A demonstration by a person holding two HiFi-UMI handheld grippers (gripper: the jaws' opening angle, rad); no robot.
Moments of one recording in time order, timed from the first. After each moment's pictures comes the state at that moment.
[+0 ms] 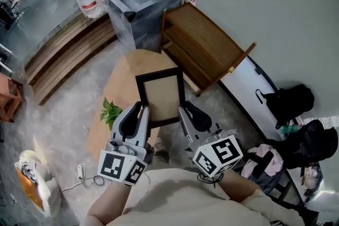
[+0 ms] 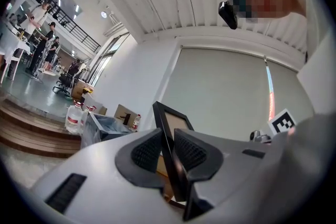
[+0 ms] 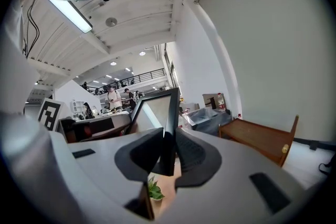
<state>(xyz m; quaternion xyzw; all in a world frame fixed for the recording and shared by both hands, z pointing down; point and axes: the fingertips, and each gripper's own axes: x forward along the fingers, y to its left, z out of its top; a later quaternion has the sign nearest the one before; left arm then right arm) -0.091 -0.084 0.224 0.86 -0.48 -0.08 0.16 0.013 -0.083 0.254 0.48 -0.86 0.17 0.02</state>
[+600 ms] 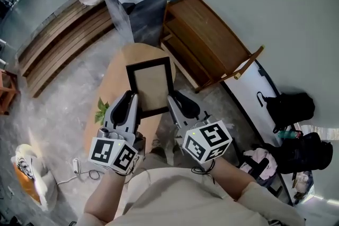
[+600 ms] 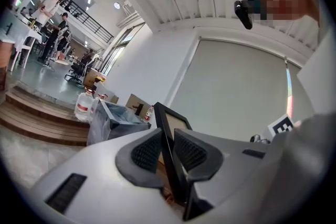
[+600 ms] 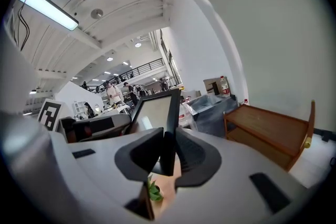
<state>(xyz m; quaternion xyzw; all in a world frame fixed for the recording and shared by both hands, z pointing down) -0.120 -0.200 0.288 0.83 -0.51 -0.06 0.23 -0.015 -0.200 0.318 0.46 -0.86 0.23 0.06</state>
